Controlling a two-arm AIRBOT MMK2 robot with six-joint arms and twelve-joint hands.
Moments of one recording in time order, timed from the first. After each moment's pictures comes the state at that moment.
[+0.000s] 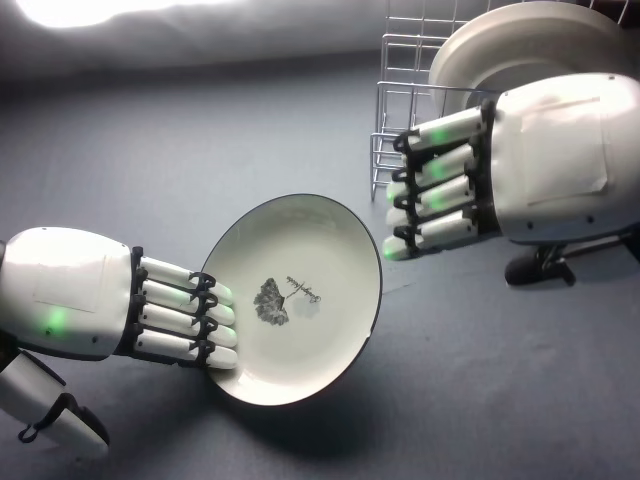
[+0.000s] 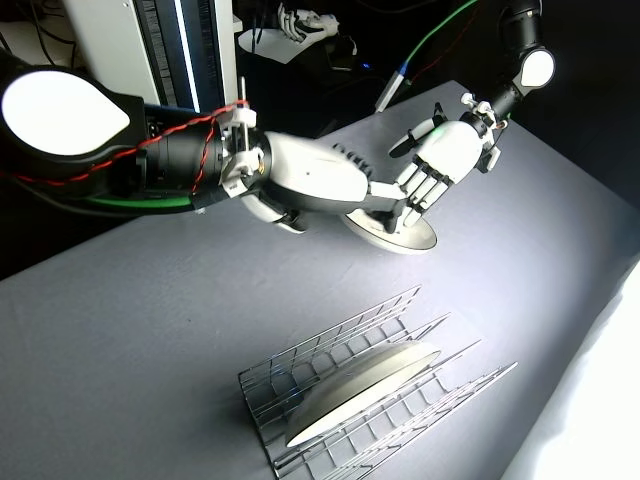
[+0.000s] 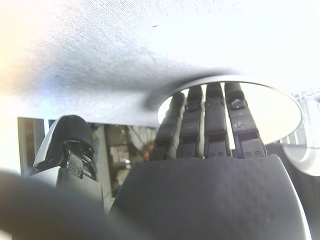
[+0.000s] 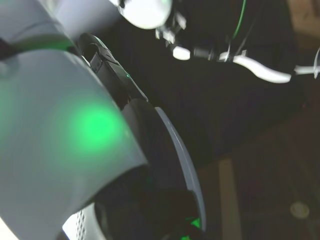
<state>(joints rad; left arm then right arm) 0.70 -1.08 1.57 1.58 -1.09 0.04 -0.27 -0.93 1.04 -1.34 0.55 -0.17</state>
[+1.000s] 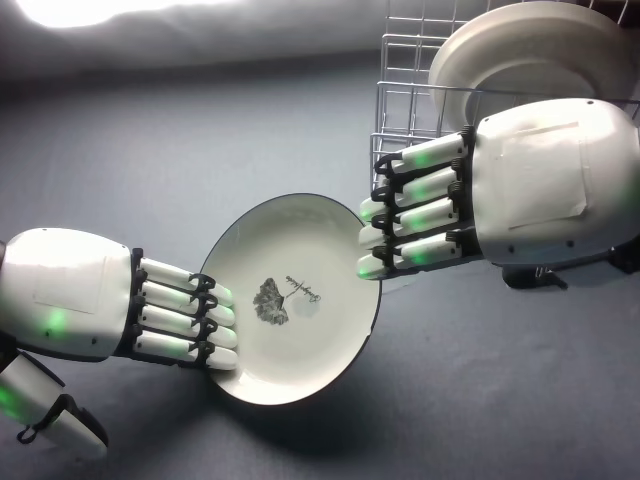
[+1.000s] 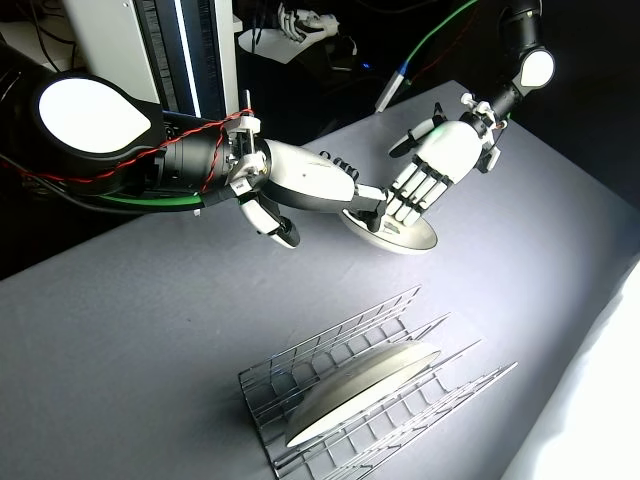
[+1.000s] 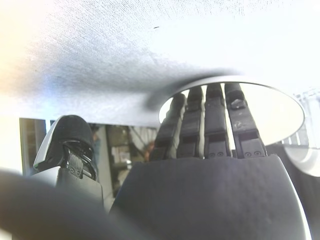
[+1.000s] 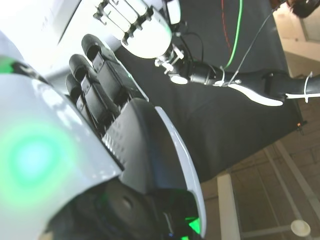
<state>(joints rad) 0.70 -1.08 1.57 1.58 -1.09 0.04 -0.30 -0.95 1.01 -1.40 0.53 -0.18</state>
